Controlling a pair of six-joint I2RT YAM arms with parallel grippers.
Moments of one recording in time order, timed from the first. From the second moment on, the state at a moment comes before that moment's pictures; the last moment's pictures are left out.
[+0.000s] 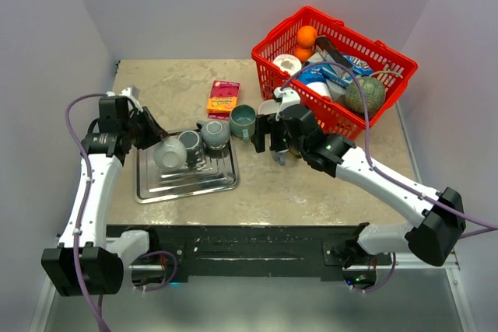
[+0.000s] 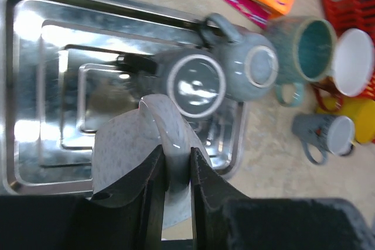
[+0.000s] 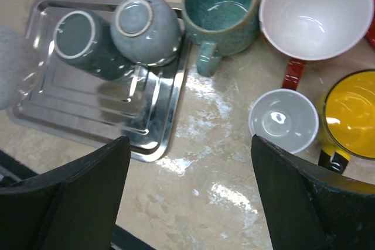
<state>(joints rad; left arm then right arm) 0.05 1.09 1.06 -0.77 0.17 -0.48 0.79 1.29 1.08 -0.34 0.20 0.44</state>
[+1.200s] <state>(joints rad) -0.24 0.88 1.03 -0.16 1.26 -0.39 0.79 1.36 1.37 -0.12 -0.84 0.13</state>
